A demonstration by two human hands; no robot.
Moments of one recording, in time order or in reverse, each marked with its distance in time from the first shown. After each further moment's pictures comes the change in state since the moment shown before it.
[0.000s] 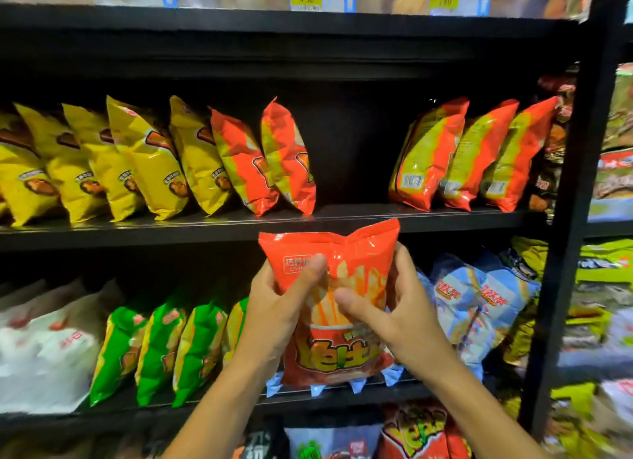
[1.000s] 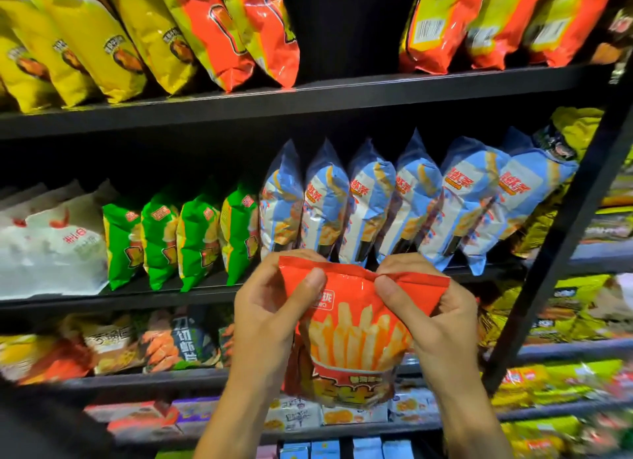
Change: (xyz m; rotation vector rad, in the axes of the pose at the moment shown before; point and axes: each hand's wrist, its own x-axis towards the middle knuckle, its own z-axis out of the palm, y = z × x) left_hand -0.115 -0.060 0.014 0.003 0.100 -0.099; right_hand -0.118 0.061 -0.025 0.143 0.283 0.113
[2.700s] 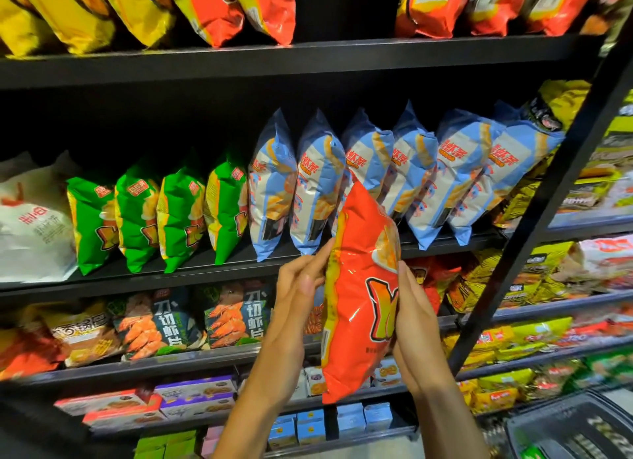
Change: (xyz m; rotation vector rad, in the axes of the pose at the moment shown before) left_hand 0.018 -0.081 -0.028 0.050 -0.079 -0.401; right_hand -0.036 0.060 0.015 0.054 0.233 0.583
